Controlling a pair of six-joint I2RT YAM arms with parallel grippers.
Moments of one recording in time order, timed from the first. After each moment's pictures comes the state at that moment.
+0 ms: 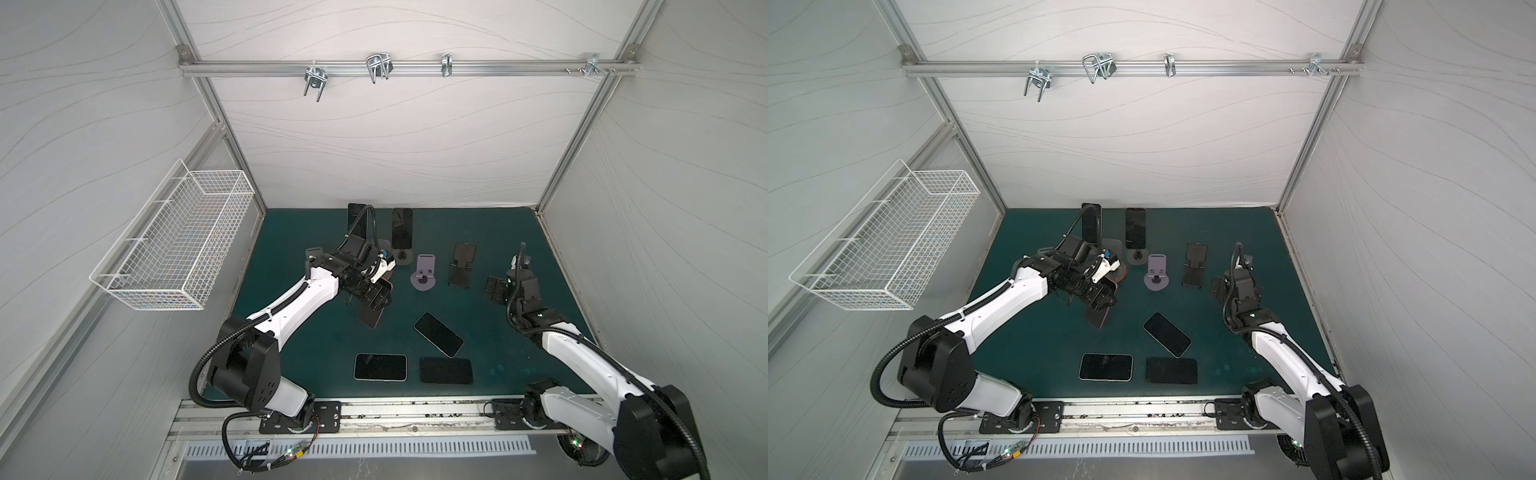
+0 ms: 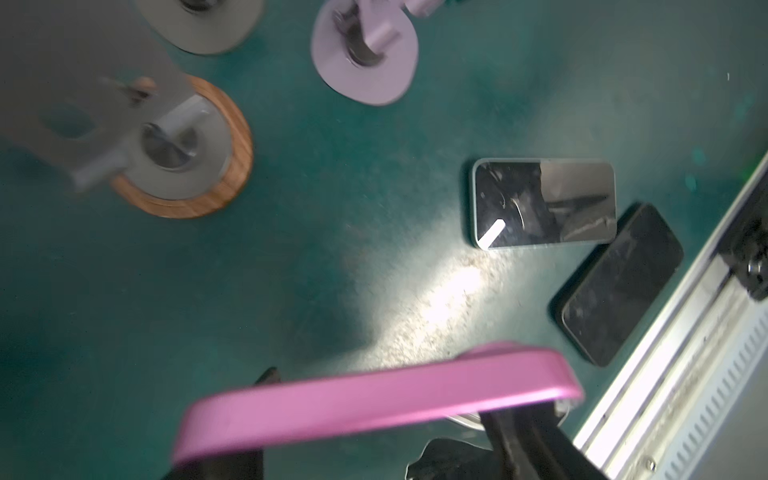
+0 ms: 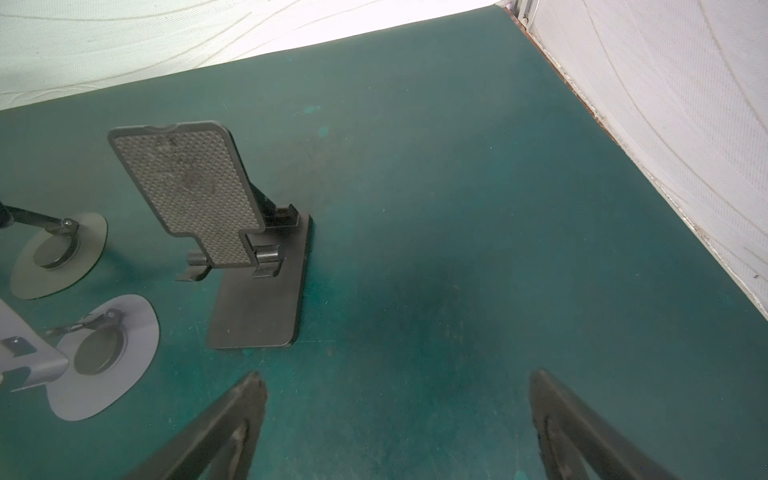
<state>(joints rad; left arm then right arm) -0.46 1.48 1.12 -0.82 0.33 0.24 0.32 1.05 0.52 -0.12 0.35 0.34</state>
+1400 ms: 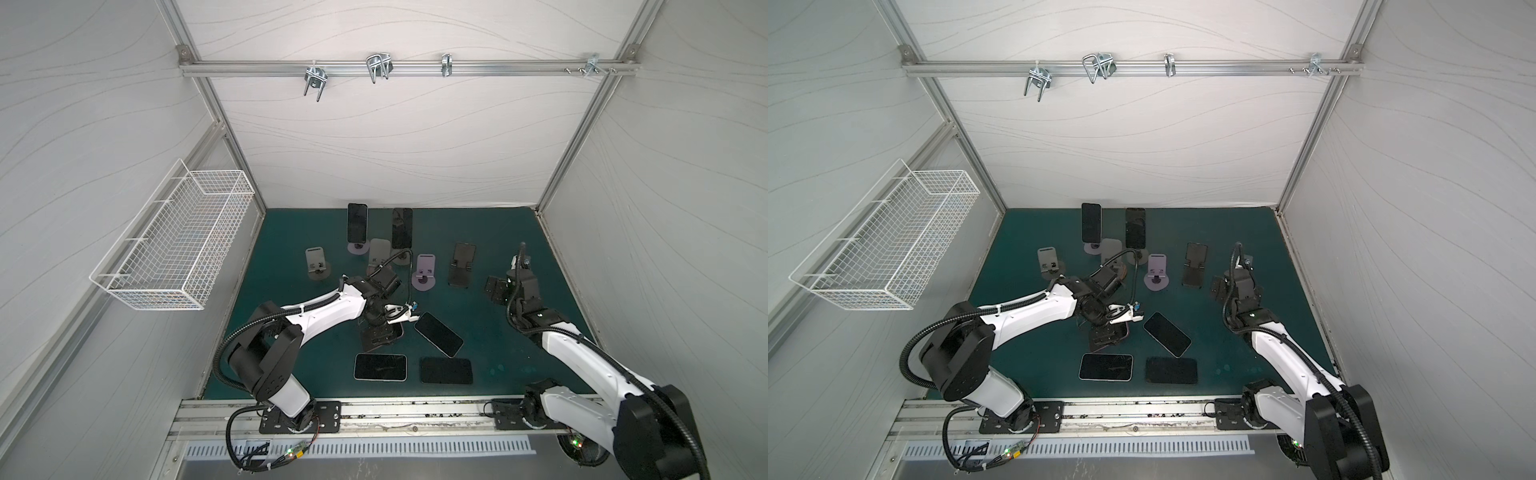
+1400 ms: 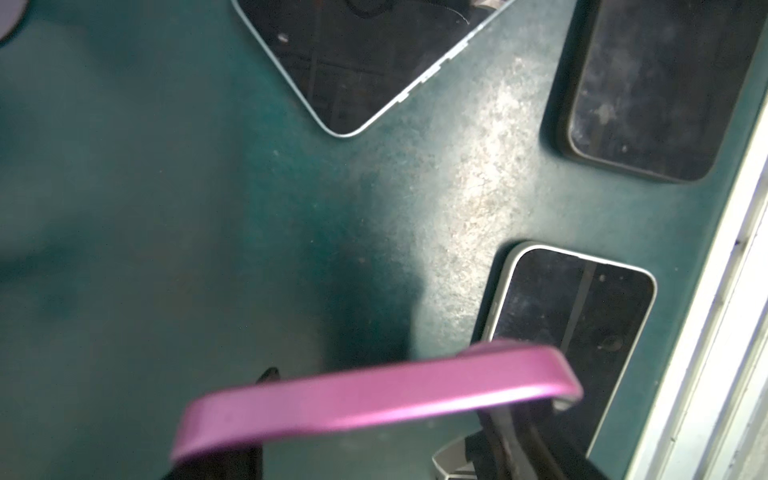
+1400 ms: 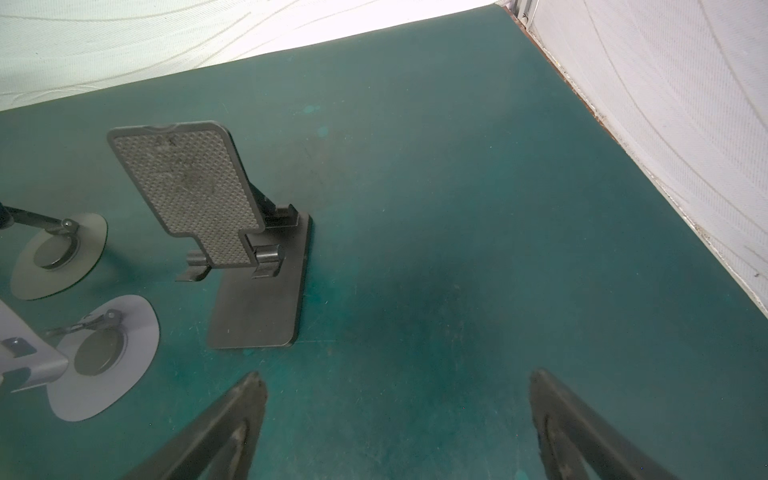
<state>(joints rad) -0.70 1.58 0.97 -0.78 0.21 0.68 0.32 1.05 0.52 -0.12 0.35 0.34</state>
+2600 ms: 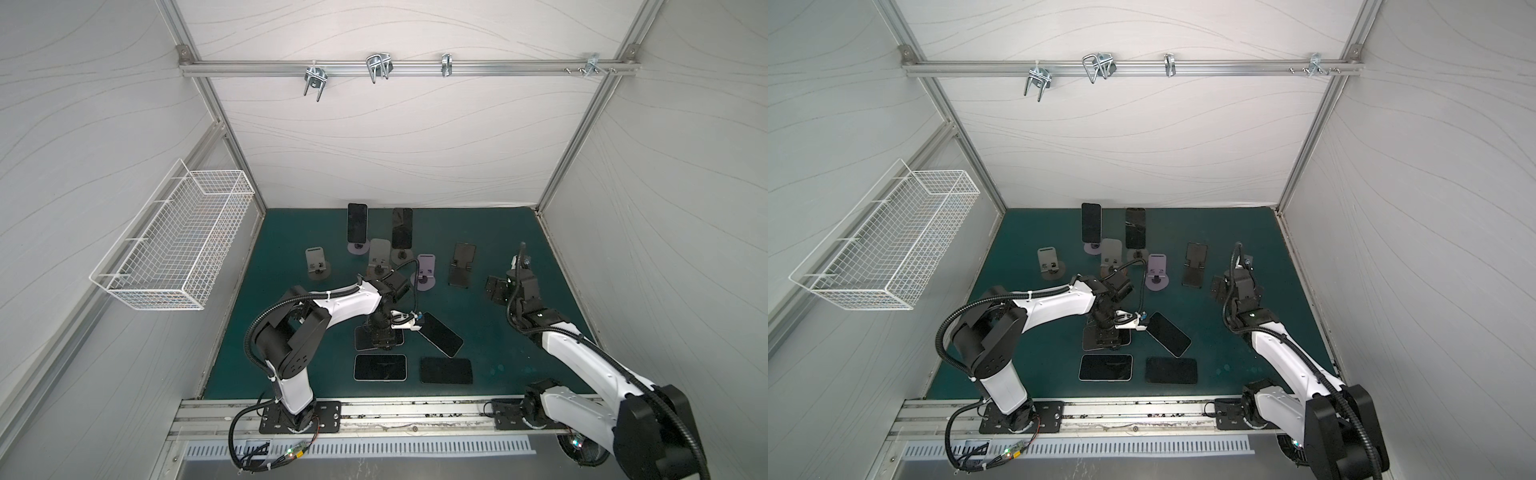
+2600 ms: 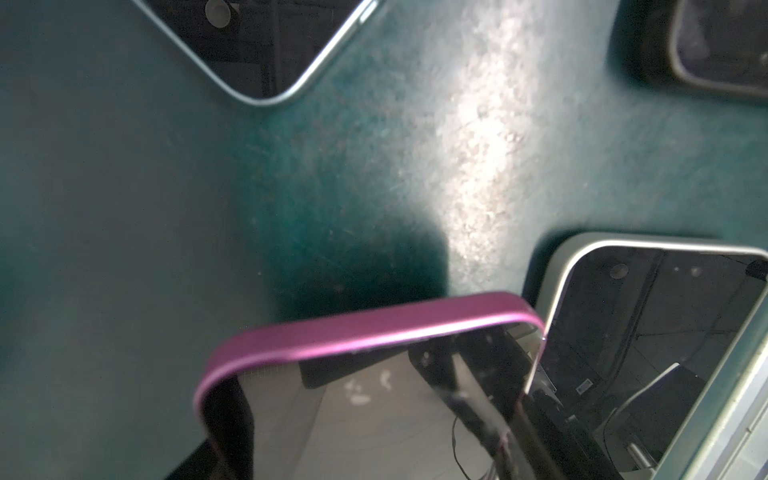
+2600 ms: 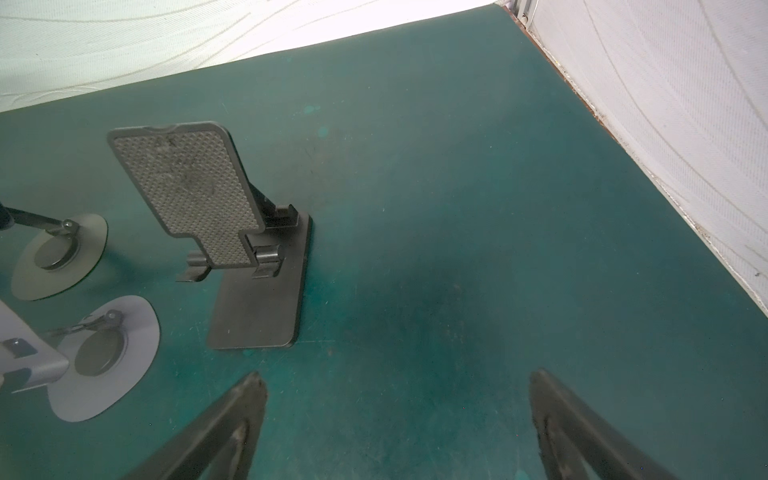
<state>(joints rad) -0.72 1.75 1.05 -0.83 0.16 0.77 0.32 1.05 0.52 -0.12 0.35 0.34</state>
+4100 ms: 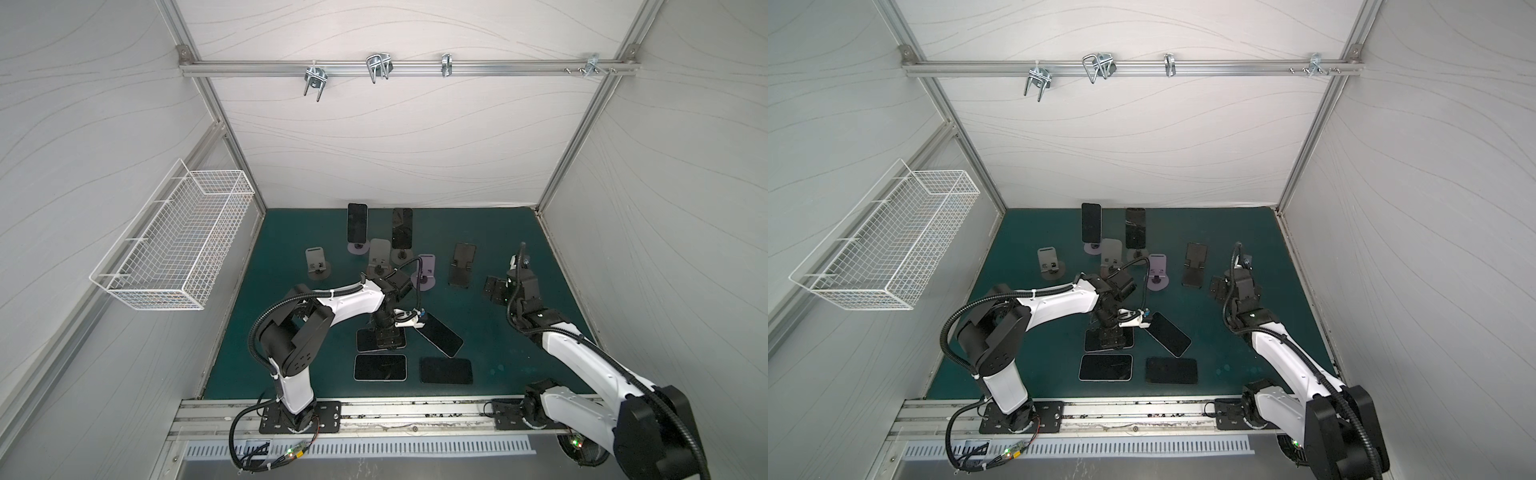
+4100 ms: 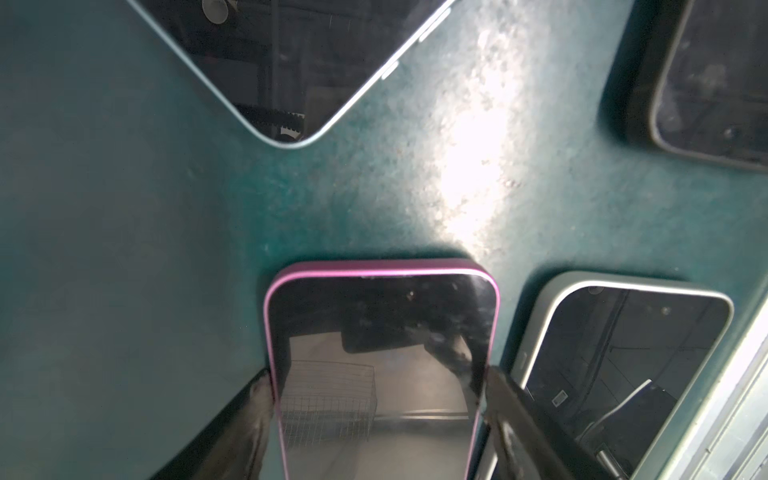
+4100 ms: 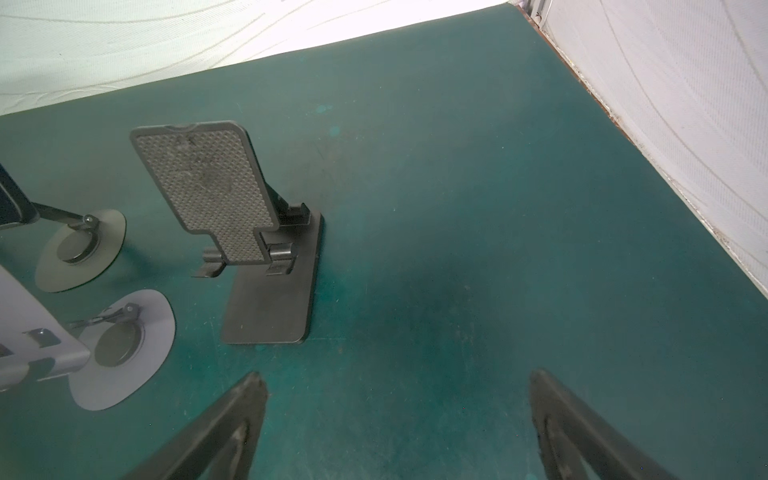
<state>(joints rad) -0.74 1.78 1.08 -0.83 0.18 0.70 0.32 1.04 0.52 -0.11 0.32 0.33</state>
